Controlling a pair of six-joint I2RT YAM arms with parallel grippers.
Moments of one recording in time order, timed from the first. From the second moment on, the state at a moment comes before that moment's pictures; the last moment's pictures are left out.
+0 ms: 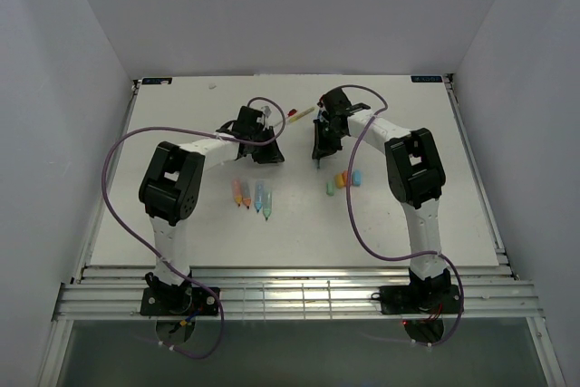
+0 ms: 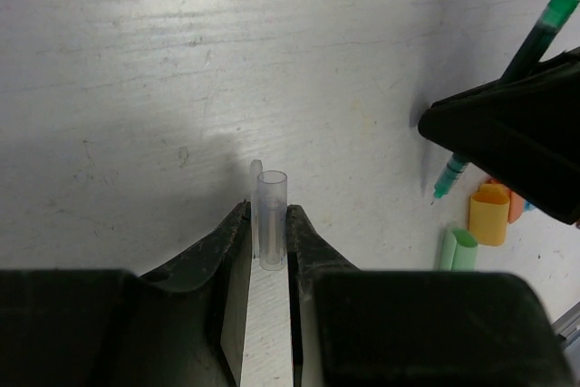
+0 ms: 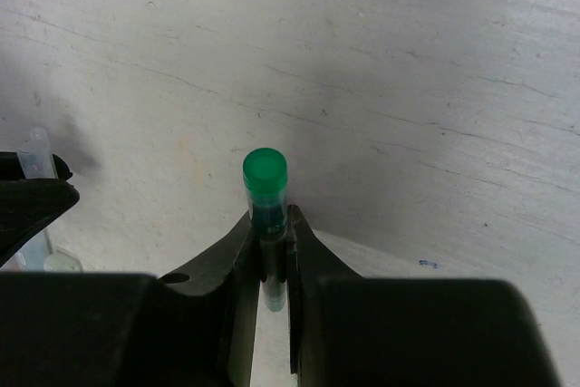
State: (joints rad) left arm -0.41 2.02 1.32 -0.16 0.27 -0.55; right arm 0.45 2.21 1.71 -0.58 -0.24 0.35
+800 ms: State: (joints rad) left arm -0.41 1.95 1.22 -0.20 0.27 -0.48; right arm 0.46 2.20 1.69 -0.57 -0.26 0.36
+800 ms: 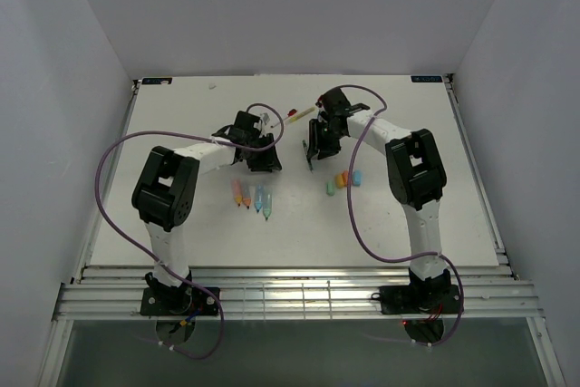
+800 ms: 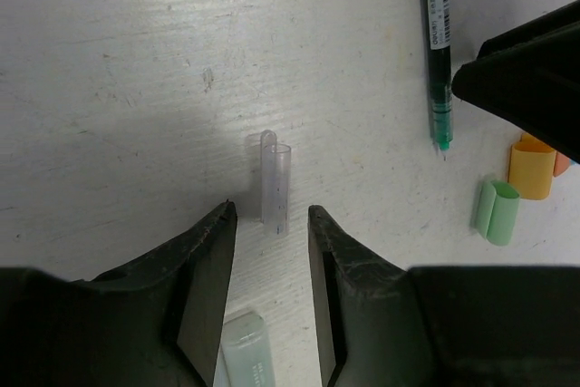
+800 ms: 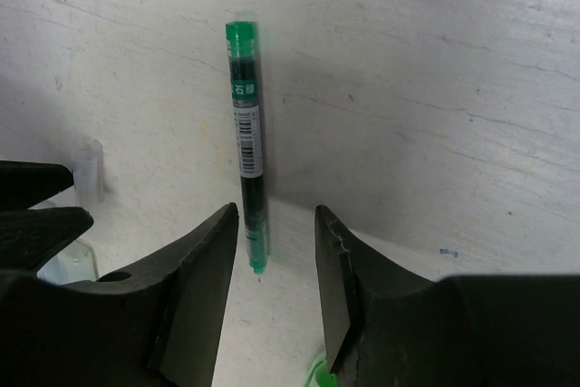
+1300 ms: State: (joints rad) left arm -0.41 1.96 1.52 -0.29 0.19 -0.44; right arm 0.44 1.92 1.69 -0.64 -0.24 0.33
